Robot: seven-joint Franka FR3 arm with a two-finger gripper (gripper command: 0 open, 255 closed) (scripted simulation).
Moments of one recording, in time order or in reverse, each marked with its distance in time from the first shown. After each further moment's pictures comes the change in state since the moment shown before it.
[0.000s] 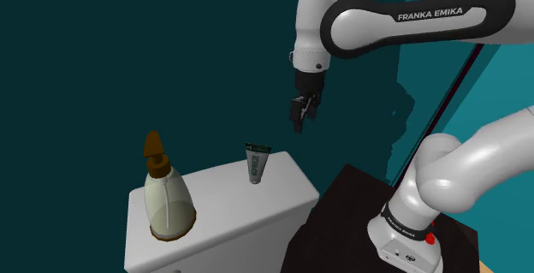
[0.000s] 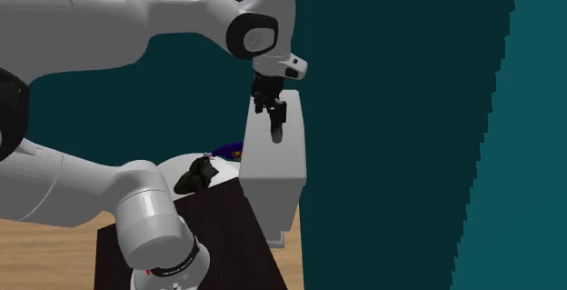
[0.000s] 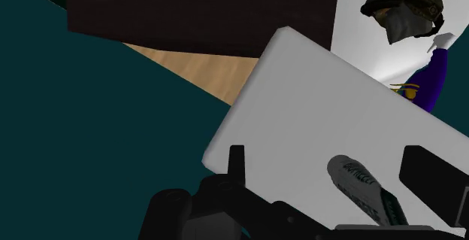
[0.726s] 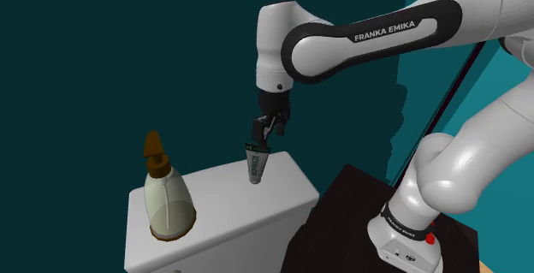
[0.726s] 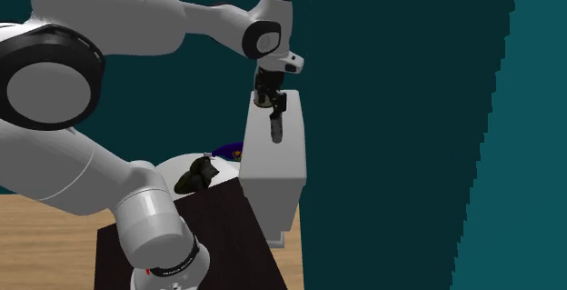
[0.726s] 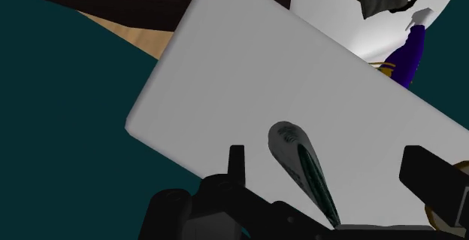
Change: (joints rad) arm 0.041 0.232 0.120 0.097 0.031 0.175 0.121
